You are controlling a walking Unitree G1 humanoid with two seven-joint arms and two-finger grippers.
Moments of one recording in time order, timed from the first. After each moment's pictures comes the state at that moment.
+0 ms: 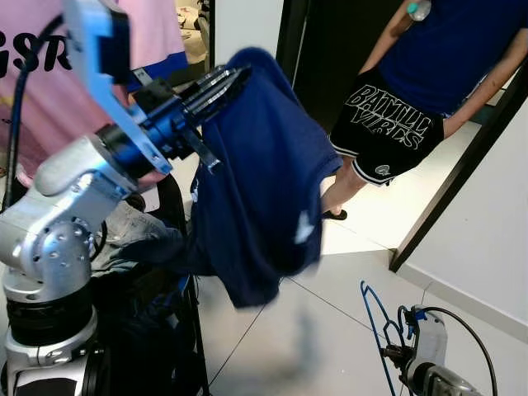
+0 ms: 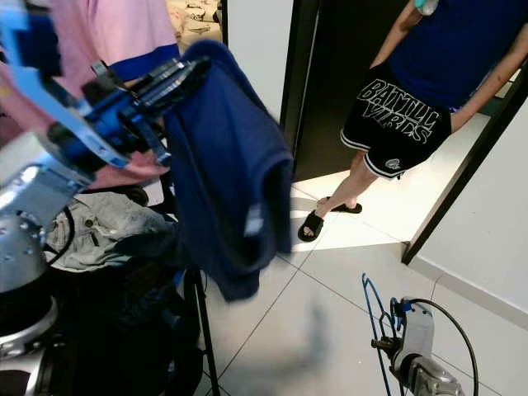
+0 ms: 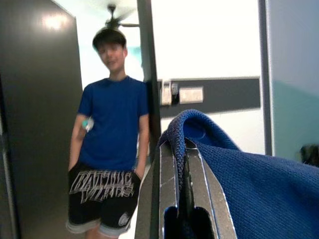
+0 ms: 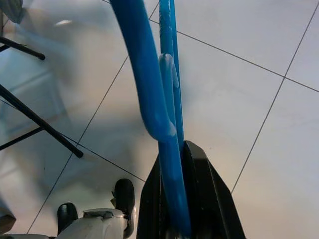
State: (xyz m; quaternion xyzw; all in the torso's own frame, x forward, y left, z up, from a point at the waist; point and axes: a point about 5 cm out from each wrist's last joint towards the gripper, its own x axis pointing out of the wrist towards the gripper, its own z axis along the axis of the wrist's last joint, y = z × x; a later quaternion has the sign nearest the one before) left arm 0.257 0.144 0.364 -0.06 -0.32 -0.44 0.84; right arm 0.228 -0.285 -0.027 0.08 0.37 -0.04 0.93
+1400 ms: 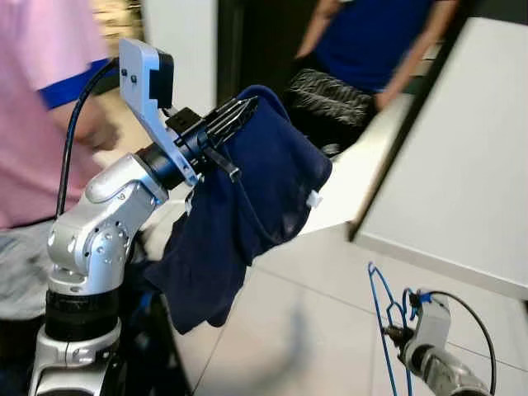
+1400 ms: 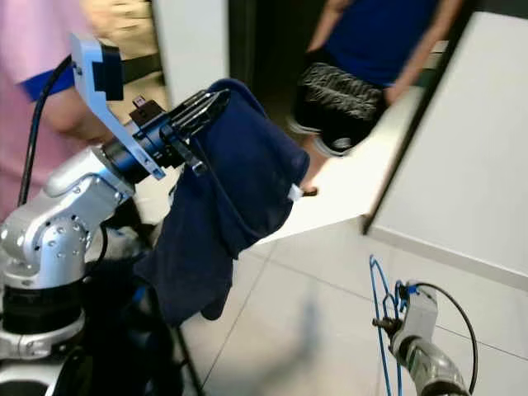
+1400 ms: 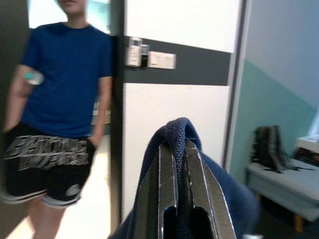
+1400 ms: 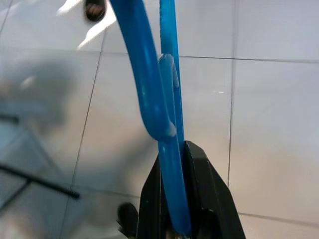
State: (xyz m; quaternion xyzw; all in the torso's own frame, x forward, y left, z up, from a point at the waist) left arm 0.295 0.127 0.319 -0.07 -0.24 -0.38 0.89; right arm 0.254 -0.282 -0.010 0.13 0.31 -0.08 0.94
